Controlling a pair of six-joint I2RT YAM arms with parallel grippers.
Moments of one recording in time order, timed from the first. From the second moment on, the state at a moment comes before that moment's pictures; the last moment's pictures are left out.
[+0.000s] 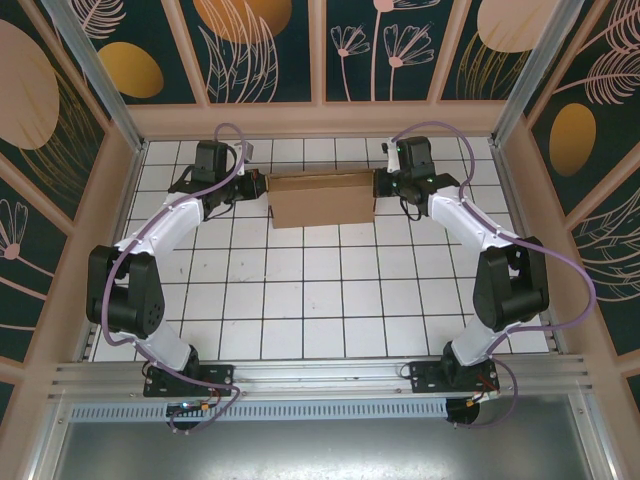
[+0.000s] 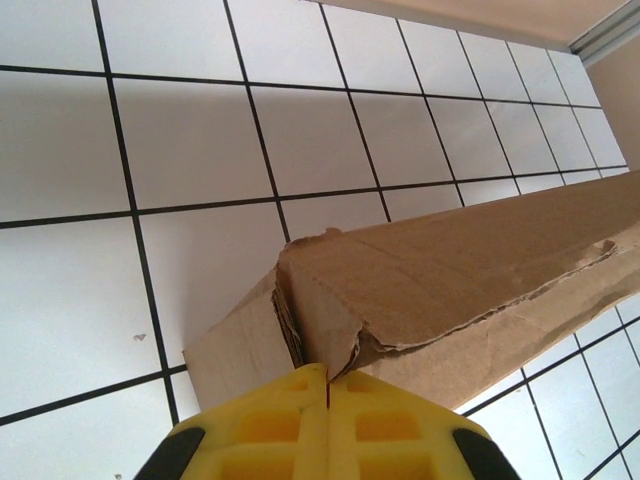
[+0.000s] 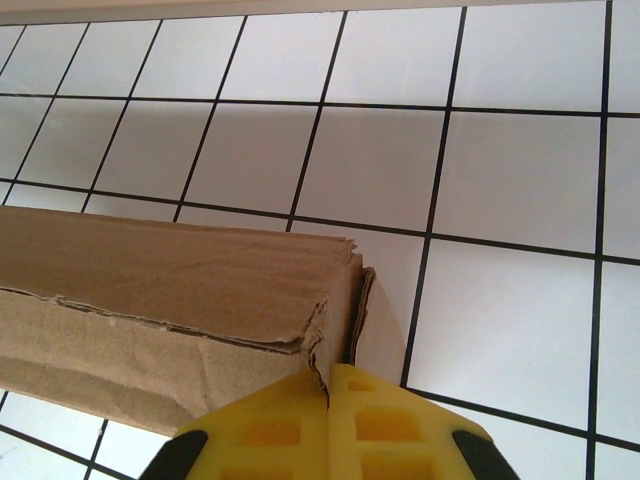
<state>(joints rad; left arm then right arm) -0.22 1.65 1.24 -0.30 0.40 -0.33 0.33 1.65 1.28 -0.35 -0.13 0.20</state>
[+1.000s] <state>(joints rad) -0.22 1.63 1.16 -0.22 0.42 -0.35 0.33 1.42 1.08 -0.20 -0.22 0.28</state>
